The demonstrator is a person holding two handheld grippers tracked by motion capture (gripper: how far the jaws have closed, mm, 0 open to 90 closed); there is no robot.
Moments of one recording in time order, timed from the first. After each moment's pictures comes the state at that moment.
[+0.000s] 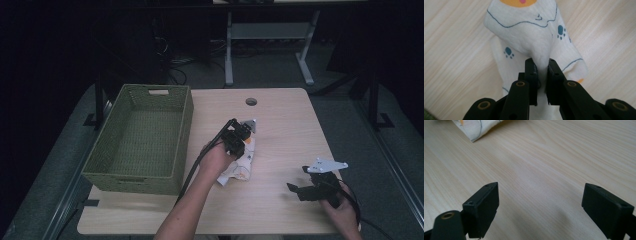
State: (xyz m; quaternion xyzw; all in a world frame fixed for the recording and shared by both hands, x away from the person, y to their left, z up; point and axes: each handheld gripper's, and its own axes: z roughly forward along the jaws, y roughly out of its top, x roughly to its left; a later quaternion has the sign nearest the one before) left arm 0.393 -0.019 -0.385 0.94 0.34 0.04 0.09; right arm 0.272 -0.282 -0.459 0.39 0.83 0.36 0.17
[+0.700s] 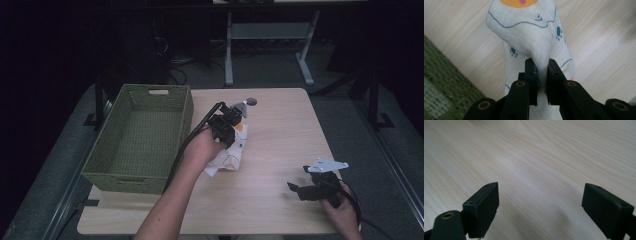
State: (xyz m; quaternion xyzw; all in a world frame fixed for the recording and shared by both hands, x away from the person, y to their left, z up) left arm 0.384 0.012 -0.312 0.93 0.36 0.05 0.10; right arm 0.271 -0.283 -0.459 0.40 0.83 0.36 0.17
